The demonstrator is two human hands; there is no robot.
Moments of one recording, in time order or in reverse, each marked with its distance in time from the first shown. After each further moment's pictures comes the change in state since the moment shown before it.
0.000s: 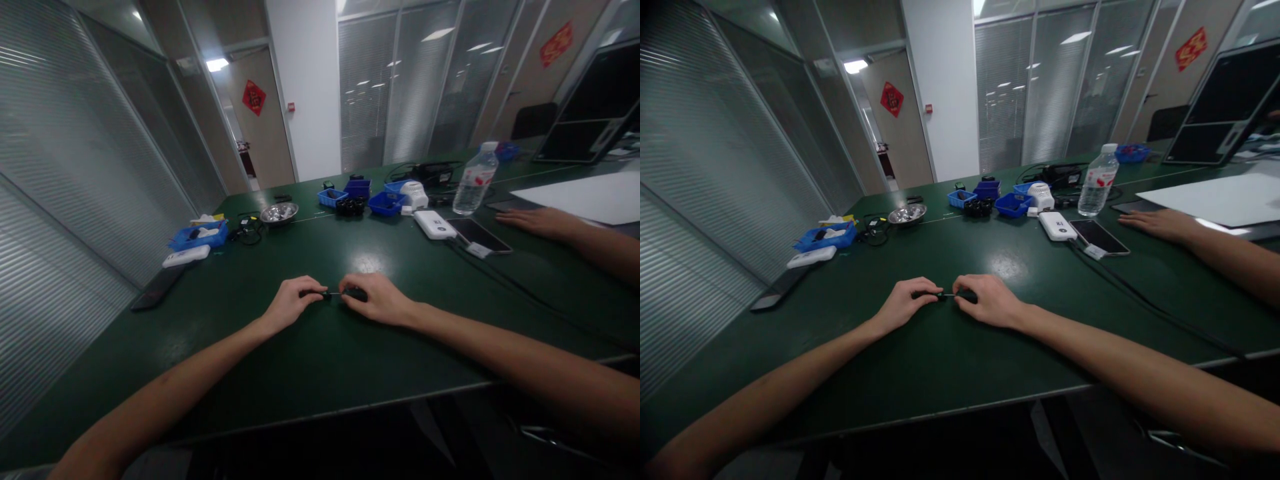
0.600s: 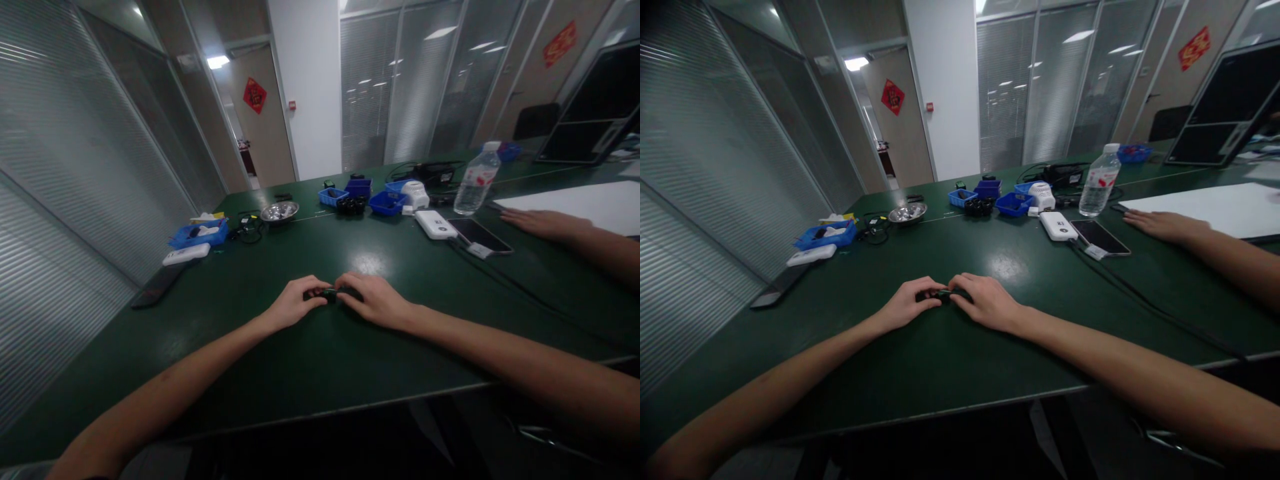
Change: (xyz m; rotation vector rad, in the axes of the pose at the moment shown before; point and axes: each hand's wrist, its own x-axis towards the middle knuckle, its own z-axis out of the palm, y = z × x) left_hand 0.002 -0.001 0.004 0.023 -0.097 -0.012; right_hand -0.001 -0.002 0.009 -0.052 0.015 -0.069
